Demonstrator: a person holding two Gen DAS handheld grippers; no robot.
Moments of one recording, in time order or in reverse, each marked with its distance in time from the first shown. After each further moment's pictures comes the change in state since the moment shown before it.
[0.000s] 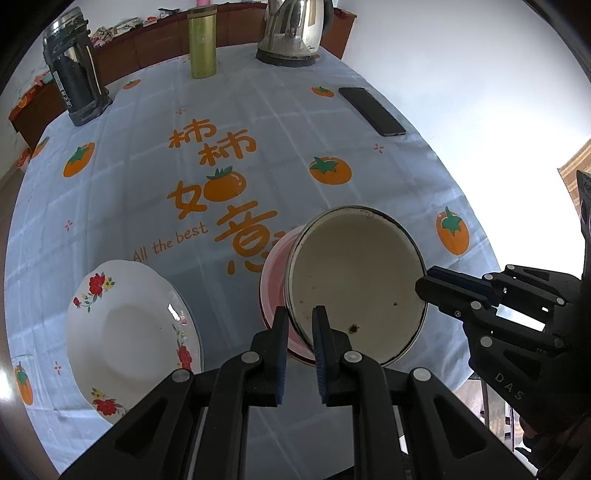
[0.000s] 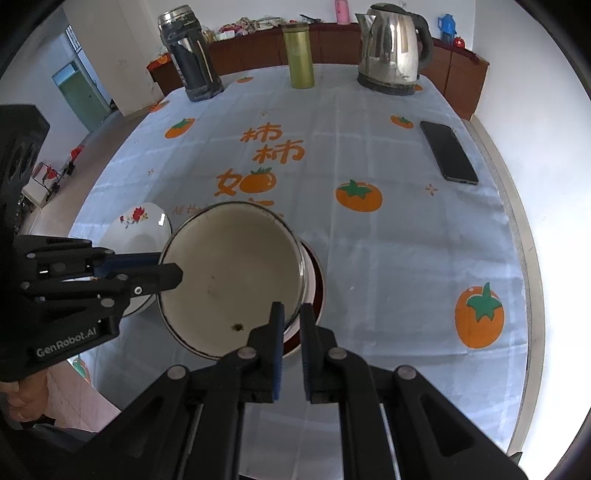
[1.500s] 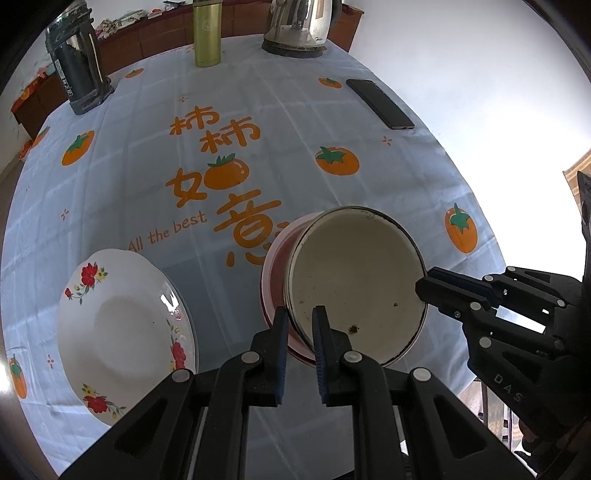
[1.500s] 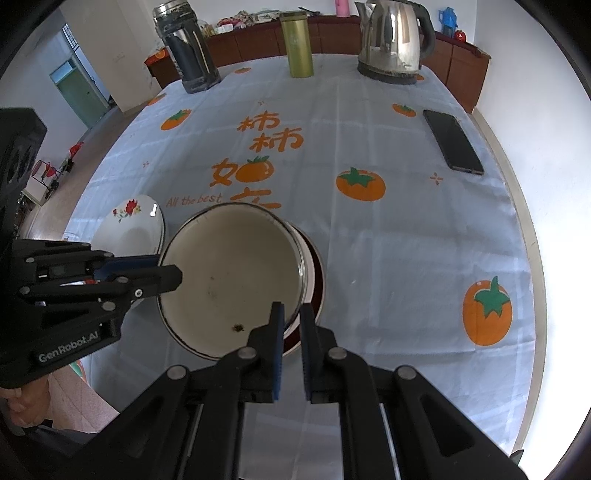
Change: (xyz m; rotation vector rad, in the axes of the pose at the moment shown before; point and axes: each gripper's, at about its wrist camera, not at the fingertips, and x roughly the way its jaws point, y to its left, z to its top) left arm 0.014 0.003 -0.004 -0.025 0.018 0.006; right arm 0.016 0.000 -0.005 0.007 0.024 0.004
